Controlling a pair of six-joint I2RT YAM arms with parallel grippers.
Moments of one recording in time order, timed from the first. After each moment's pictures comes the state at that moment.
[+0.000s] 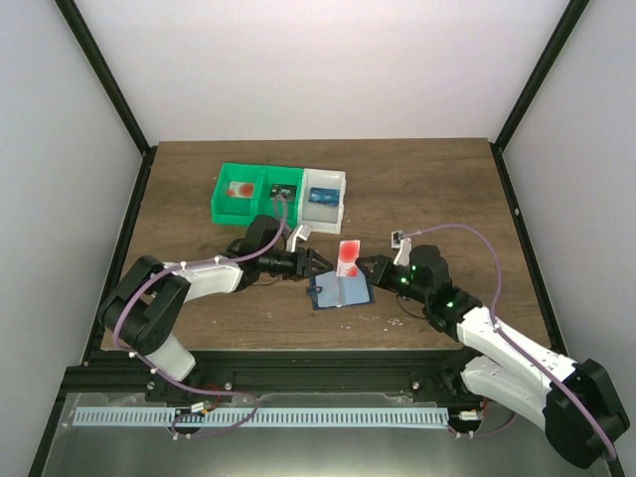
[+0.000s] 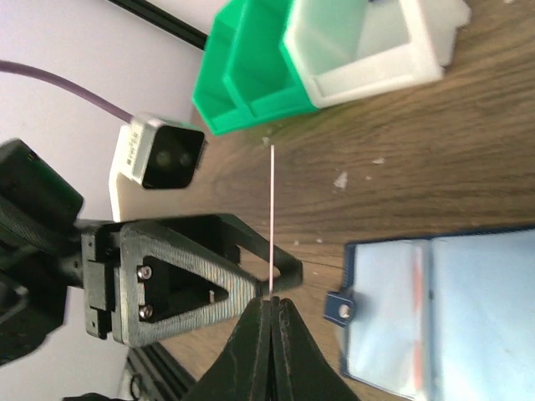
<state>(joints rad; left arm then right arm) -0.59 1.62 0.74 0.22 0.79 -0.74 0.58 0.91 0.40 0.10 -0.29 0.92</state>
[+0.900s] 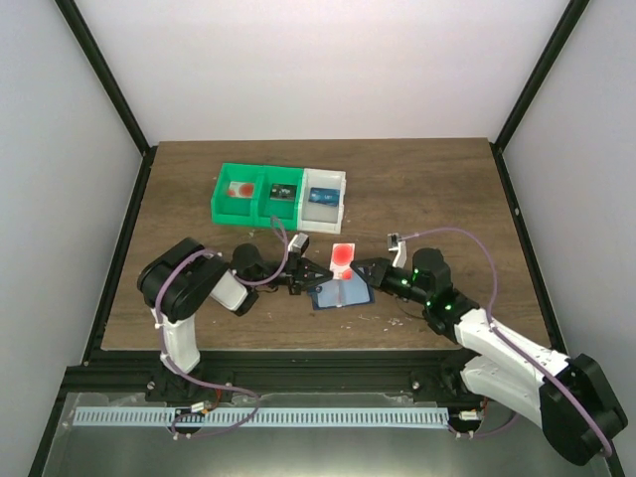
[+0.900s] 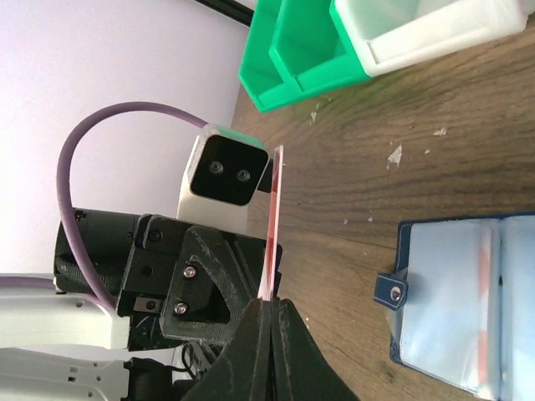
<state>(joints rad) -0.58 1.89 0.48 1.52 1.02 -1.67 0.57 0.93 0.35 0.30 -0.44 1.01</state>
